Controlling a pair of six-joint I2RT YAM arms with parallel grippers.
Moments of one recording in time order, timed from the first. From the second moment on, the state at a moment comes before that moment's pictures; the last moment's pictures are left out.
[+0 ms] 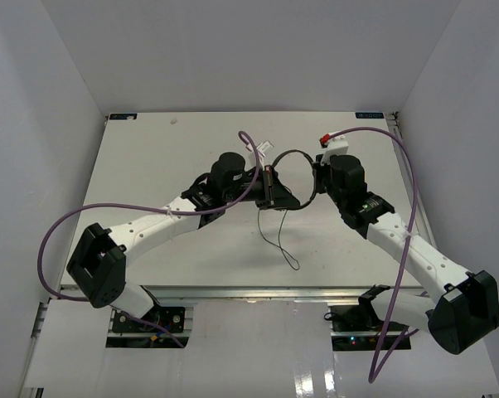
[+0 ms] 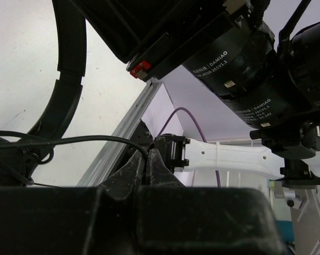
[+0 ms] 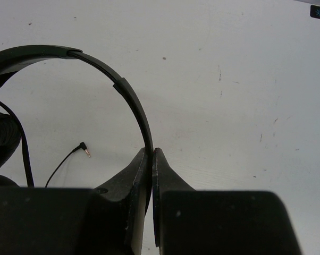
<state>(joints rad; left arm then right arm) -0.80 1.49 1.10 0.15 0.53 -0.95 0.54 1.14 0.88 -0.10 0.24 0.09</state>
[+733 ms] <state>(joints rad) -1.08 1.44 0.84 0.31 0.22 -0.62 0.46 1.14 1.08 -0.25 0.11 0.22</state>
